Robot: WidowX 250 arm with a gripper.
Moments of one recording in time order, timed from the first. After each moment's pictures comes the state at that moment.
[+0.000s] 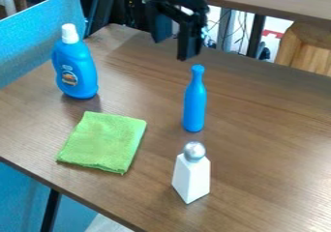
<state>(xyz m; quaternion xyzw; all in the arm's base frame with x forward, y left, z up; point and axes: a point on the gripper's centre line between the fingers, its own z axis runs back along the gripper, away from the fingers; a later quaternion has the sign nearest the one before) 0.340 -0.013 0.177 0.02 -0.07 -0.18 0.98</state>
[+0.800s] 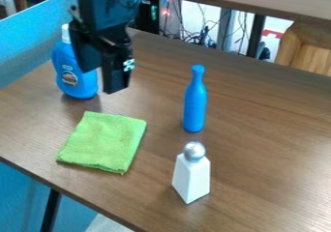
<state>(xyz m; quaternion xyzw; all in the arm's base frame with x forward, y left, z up) 0.257 0.035 0.158 0.02 -0.02 -0.14 0.99</state>
